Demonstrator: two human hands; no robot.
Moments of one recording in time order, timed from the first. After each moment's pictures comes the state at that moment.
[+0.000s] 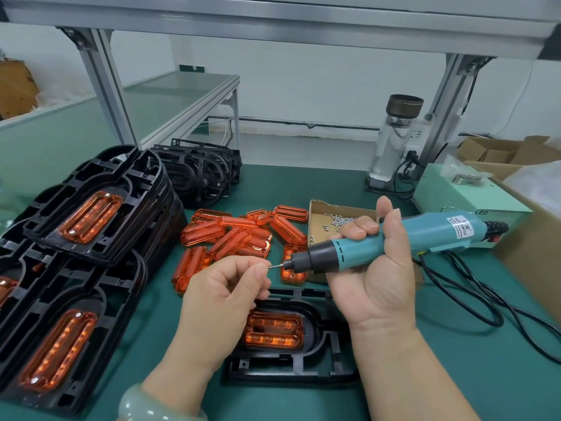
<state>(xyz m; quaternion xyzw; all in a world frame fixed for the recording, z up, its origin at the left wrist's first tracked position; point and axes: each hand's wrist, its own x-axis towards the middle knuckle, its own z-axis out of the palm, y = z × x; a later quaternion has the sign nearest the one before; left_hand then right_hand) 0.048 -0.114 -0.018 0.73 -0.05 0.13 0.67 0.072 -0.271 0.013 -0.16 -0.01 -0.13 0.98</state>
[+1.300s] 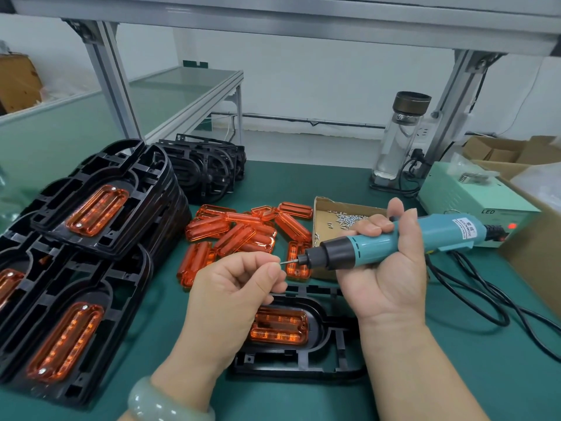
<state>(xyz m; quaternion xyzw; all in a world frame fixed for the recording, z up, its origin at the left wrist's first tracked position) 0.044 -0.116 -0.015 0.65 -0.07 0.08 0.75 0.073 -0.276 0.012 -0.13 0.01 -0.14 0.98</state>
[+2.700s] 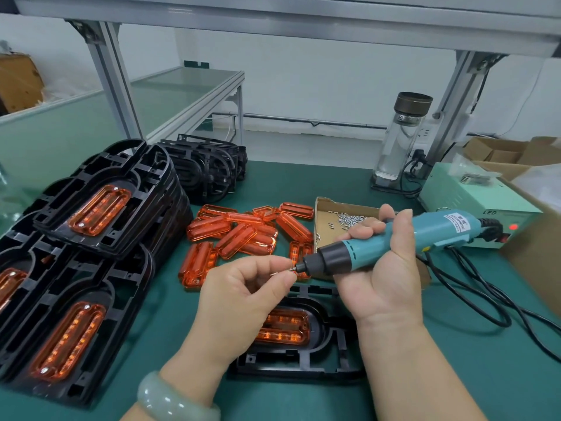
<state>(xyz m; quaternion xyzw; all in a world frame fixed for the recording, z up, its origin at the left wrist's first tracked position) 0.044 -0.120 -0.011 0.72 -0.08 0.10 0.68 0.077 -0.274 0.010 -0.17 0.05 -0.13 0.98</state>
